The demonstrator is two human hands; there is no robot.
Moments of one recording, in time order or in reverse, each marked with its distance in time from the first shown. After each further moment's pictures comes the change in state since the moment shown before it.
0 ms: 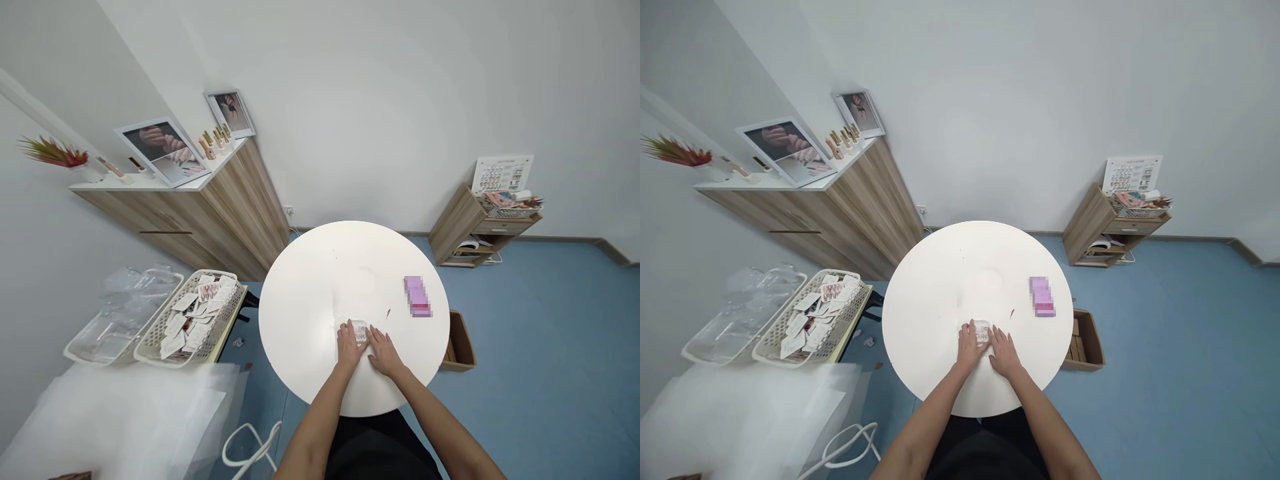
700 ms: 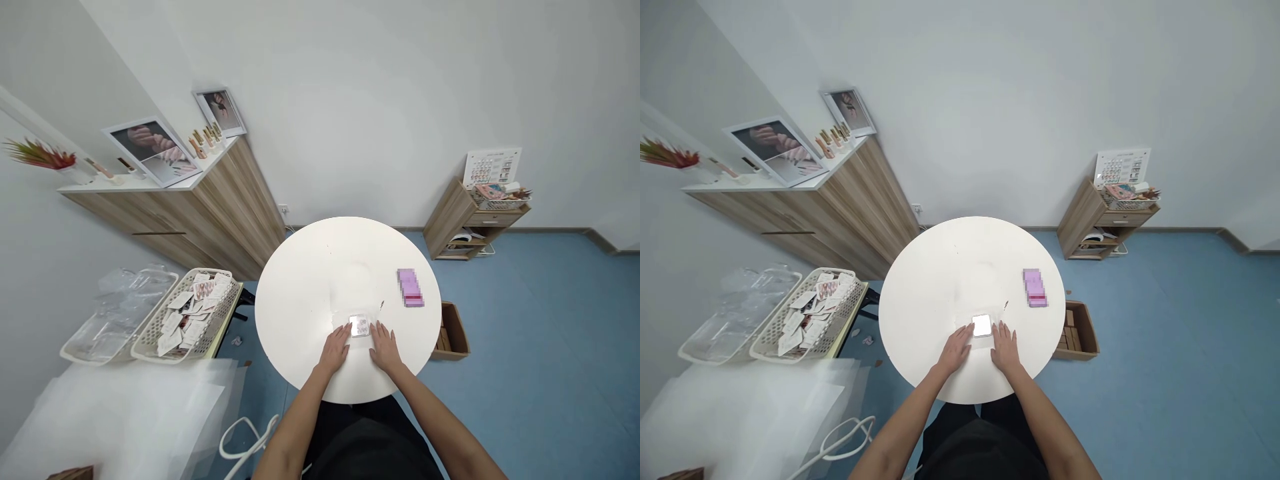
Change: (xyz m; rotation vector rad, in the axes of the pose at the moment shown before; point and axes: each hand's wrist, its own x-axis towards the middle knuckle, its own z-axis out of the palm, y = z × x) left_hand -0.031 -0.038 -0.034 0.139 -0.160 0.432; right_hand -0.020 0.009 0.019 -0.067 0.128 0.156
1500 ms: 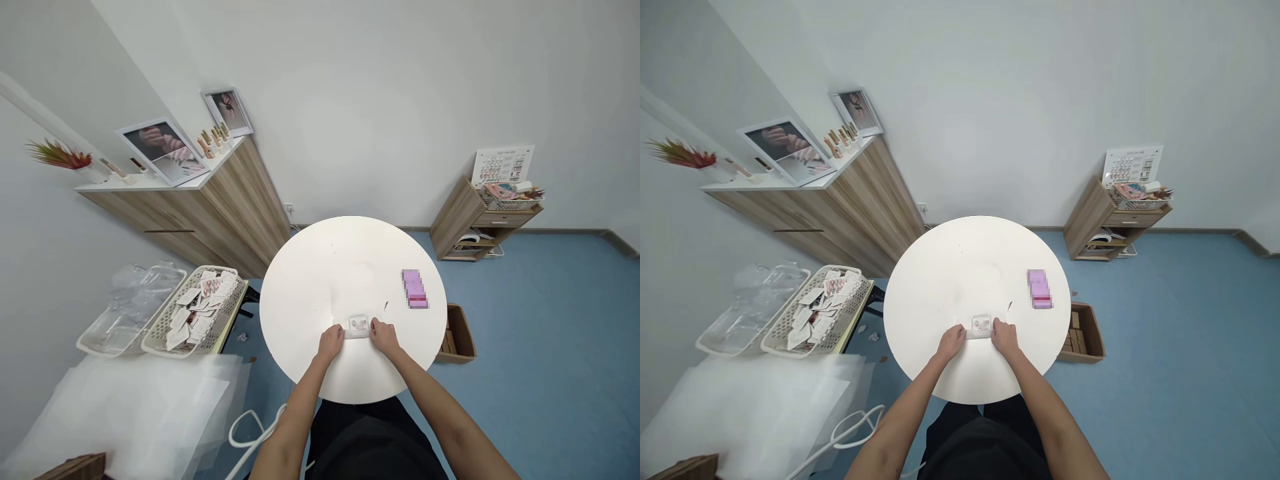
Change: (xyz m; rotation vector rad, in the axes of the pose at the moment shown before) left_hand 0.022 -0.001 -0.038 -0.129 -0.103 -0.418; right_hand 0.038 -0.007 -0.039 0.187 -0.054 0.058
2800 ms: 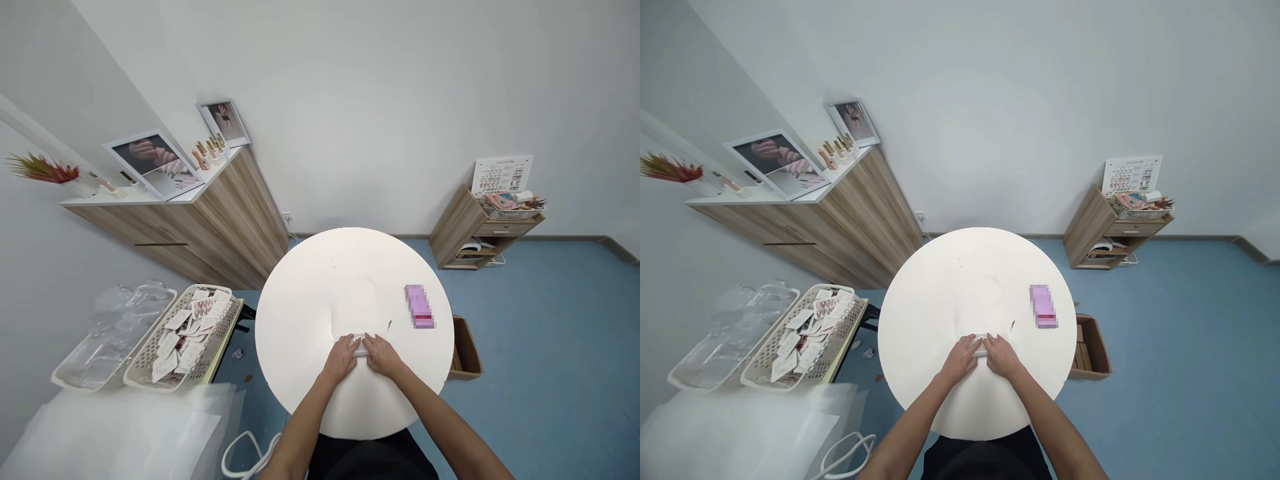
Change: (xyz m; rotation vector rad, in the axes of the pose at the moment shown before) left_hand 0.026 -0.001 0.008 0.149 0.097 0.533; right_hand 0.019 -0.005 -0.001 -0.208 0.043 -0.517
